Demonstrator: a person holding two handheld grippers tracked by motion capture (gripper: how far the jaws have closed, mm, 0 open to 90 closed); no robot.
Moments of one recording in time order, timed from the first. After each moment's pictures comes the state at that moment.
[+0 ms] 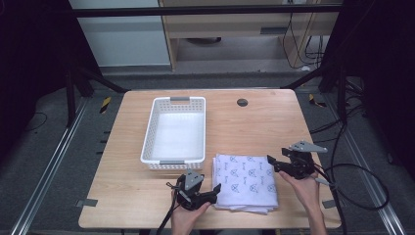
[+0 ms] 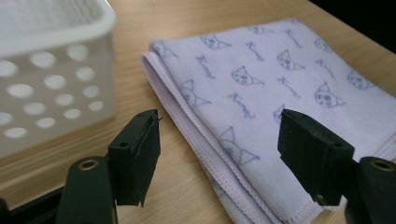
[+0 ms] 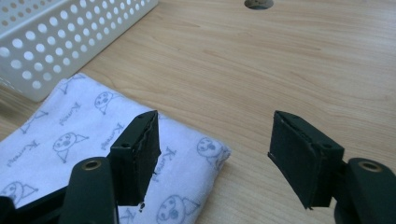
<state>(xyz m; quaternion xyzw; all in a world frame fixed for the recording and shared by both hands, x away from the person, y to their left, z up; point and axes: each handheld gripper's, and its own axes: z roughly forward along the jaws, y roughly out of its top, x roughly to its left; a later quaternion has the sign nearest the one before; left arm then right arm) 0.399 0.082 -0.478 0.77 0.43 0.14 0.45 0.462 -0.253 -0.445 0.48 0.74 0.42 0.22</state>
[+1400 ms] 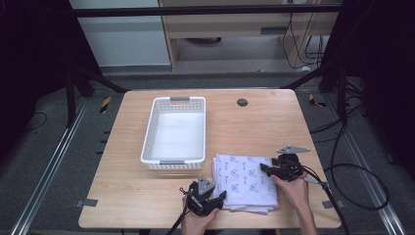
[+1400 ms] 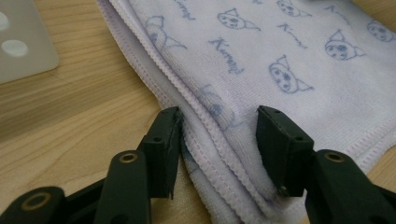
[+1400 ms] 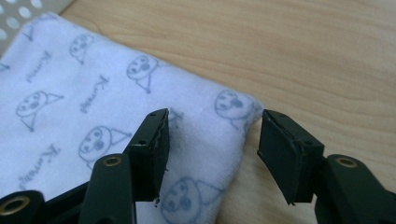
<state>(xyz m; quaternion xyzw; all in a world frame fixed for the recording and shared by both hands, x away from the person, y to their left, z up) 0.394 0.059 -0.507 0.78 0.44 0.12 0.42 0.478 -0.239 -0.488 0.51 0.77 0.37 0.15</state>
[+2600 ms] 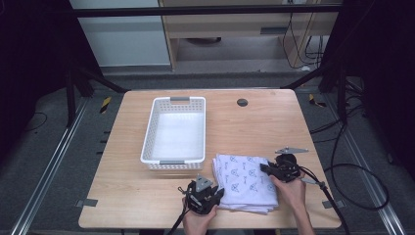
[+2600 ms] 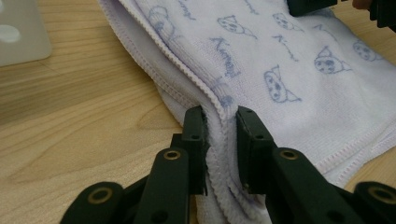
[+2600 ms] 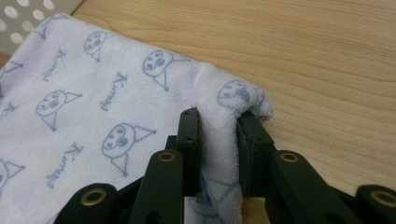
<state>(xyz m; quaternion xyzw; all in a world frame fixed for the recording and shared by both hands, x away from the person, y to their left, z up) 0.396 0.061 -0.505 0.76 0.47 0.09 0.43 0.477 -0.233 -0.490 0.53 0.75 0.37 0.11</state>
